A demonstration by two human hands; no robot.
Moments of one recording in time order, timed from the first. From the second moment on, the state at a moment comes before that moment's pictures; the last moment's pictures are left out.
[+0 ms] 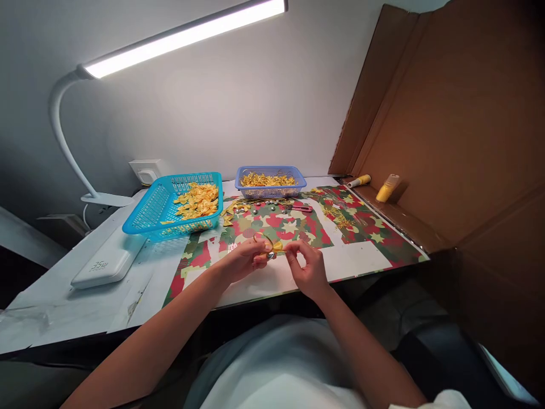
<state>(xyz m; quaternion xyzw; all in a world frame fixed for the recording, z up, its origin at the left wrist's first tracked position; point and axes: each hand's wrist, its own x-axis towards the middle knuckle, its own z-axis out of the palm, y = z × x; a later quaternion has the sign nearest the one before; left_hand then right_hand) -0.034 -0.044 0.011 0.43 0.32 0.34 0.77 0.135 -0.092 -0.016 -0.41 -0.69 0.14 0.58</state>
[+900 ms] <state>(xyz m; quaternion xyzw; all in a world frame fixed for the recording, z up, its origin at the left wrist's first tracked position) -0.029 -0.044 0.010 0.41 0.37 0.40 0.74 0.136 -0.096 0.005 -0.42 -0.78 -0.10 0.45</state>
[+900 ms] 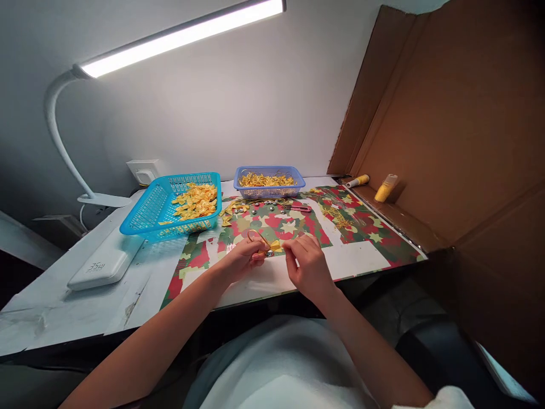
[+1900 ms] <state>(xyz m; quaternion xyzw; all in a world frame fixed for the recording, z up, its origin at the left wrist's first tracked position) -0.025 -0.043 0.006 0.42 0.39 0.40 0.72 0.127 -0.088 -0.015 -0.46 -0.69 0.09 0.56</state>
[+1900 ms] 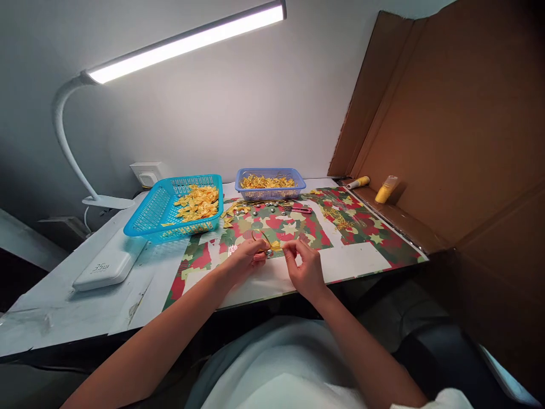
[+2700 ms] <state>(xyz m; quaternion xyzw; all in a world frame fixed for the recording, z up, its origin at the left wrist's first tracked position) -0.023 -0.037 -0.005 0.42 0.40 0.40 0.71 0.120 -0.075 -0.028 -0.46 -0.60 0.31 0.57</state>
